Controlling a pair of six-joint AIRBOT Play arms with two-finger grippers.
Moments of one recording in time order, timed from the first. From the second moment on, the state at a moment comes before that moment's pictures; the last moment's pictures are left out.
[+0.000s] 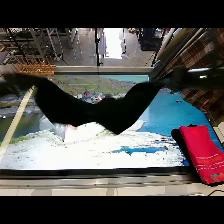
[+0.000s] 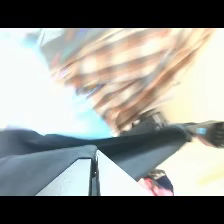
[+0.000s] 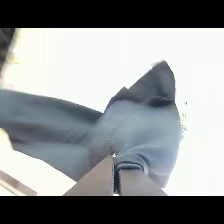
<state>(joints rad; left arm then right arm) 0.34 -1.13 1.44 0.17 -1.31 -1.10 -0.08 -1.18 1.82 -0.84 1.43 1.53</state>
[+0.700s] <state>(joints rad) 0.63 -1.11 1.87 -0.51 -1.34 -1.00 -0.04 -0.94 2.08 -0.89 1.19 1.51</state>
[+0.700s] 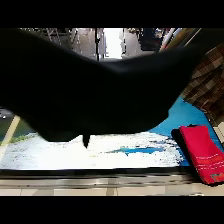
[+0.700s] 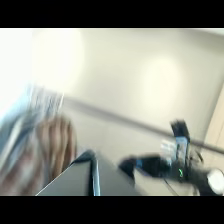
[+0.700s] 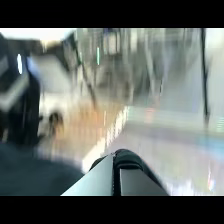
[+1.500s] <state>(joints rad) 0.26 -1.72 1.97 0.40 -0.98 -1.08 -0.04 -1.55 1.70 -1.01 0.78 1.50</state>
